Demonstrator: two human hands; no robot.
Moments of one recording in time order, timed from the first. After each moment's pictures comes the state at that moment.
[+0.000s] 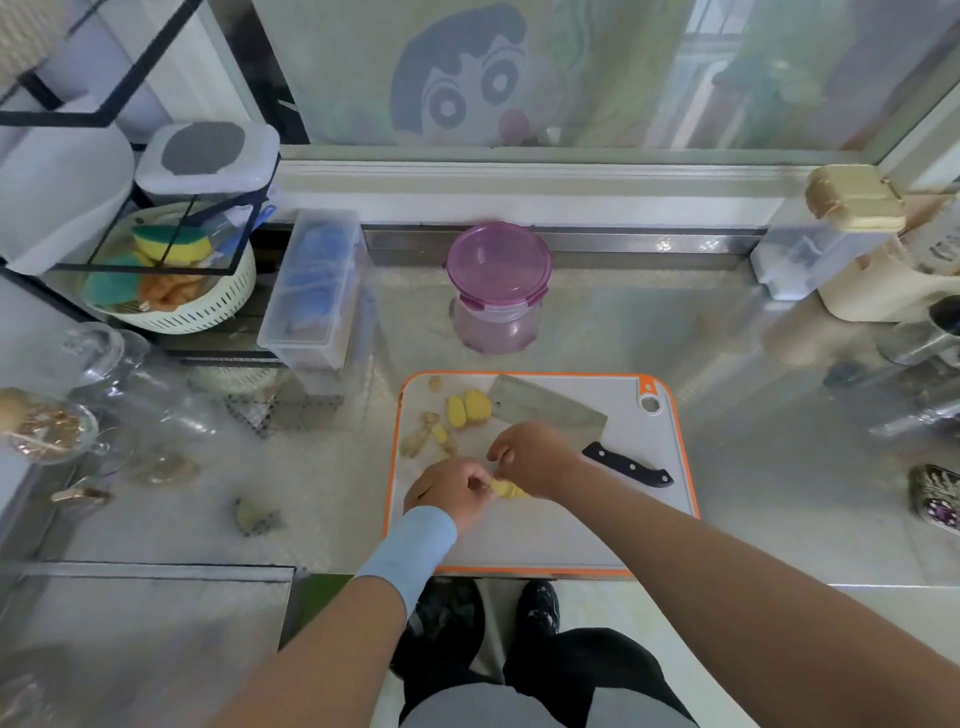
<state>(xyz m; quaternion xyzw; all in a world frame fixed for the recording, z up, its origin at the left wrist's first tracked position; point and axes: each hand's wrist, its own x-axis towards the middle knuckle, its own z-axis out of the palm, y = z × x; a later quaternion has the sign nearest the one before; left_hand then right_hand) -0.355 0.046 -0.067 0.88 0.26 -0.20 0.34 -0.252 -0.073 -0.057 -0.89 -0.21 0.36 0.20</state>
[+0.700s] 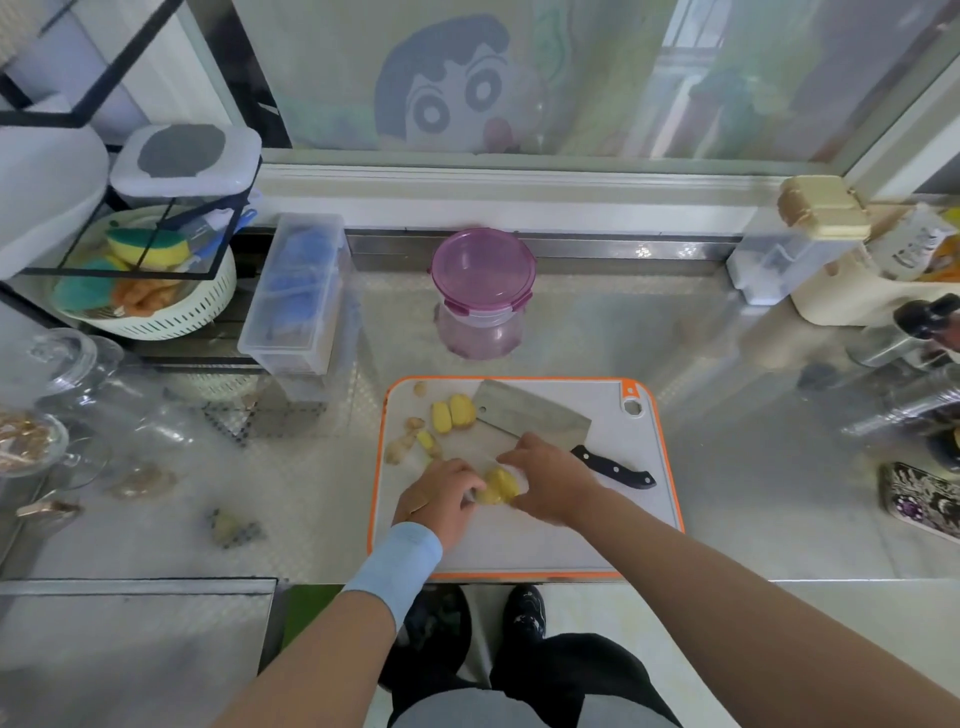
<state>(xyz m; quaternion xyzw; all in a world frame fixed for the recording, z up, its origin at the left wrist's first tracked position) -0.363 0.047 -0.078 0.94 0.09 -0.14 0.29 -0.260 -0.113 -0.061 -0.89 -0.31 0.32 0.09</state>
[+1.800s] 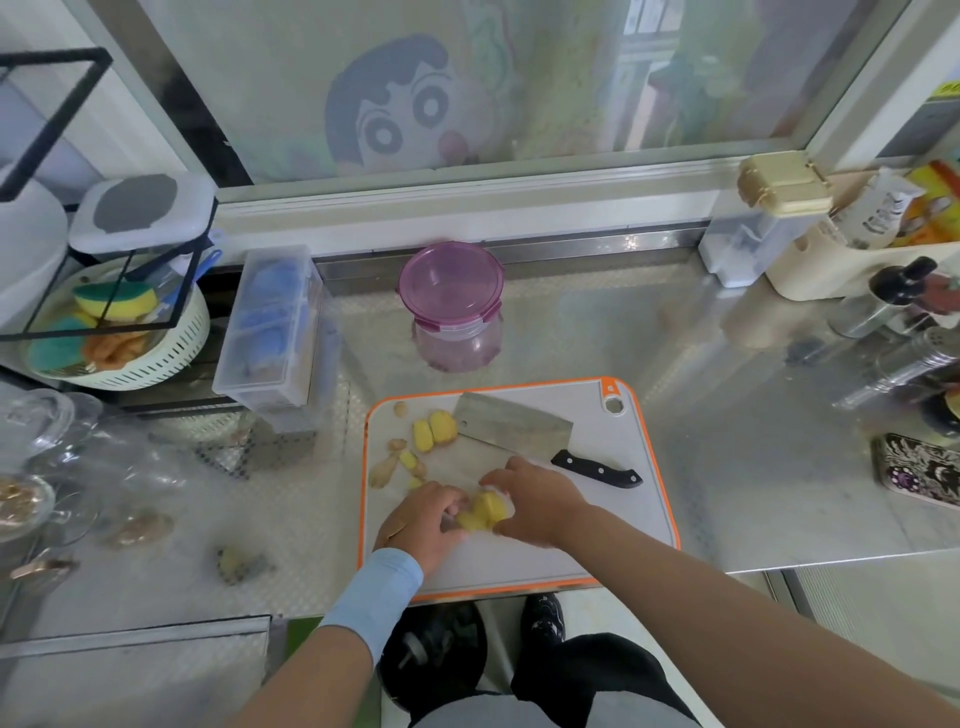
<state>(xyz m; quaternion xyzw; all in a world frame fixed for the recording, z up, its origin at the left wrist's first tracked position) -0.363 0.045 -0.069 0.92 0.14 -0.19 0.30 -0.267 -0.125 -0.068 -0.89 -0.31 0.32 0.12</state>
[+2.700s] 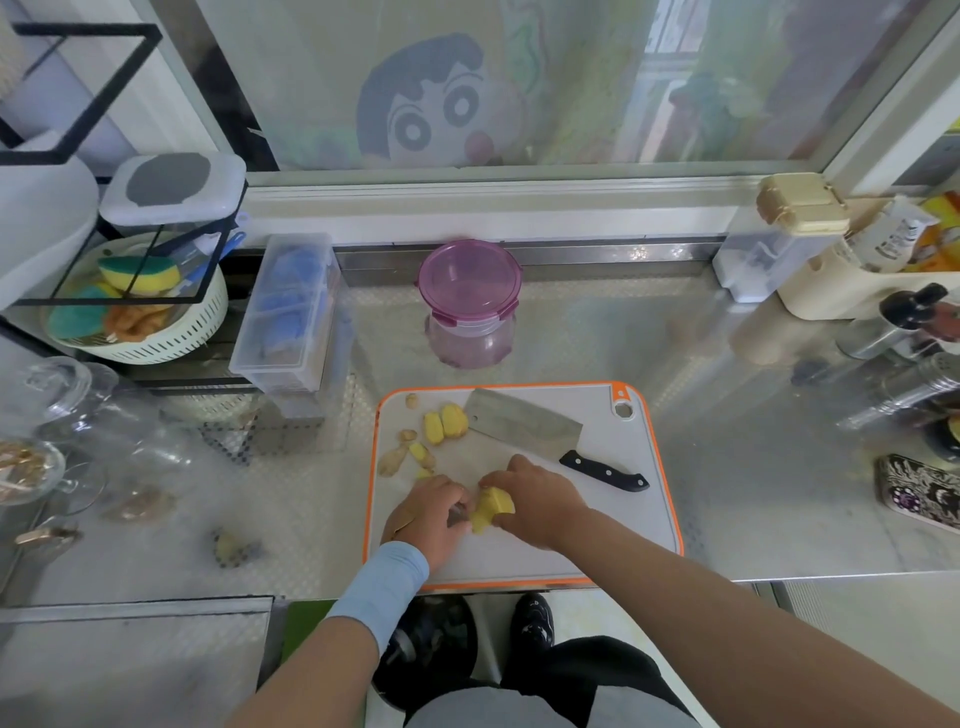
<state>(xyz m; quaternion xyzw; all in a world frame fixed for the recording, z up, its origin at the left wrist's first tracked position) -0.369 0.047 -0.077 0.93 0.12 -0.16 0.30 -0.278 -0.115 -0.063 -0.89 -0.32 0.32 0.08</state>
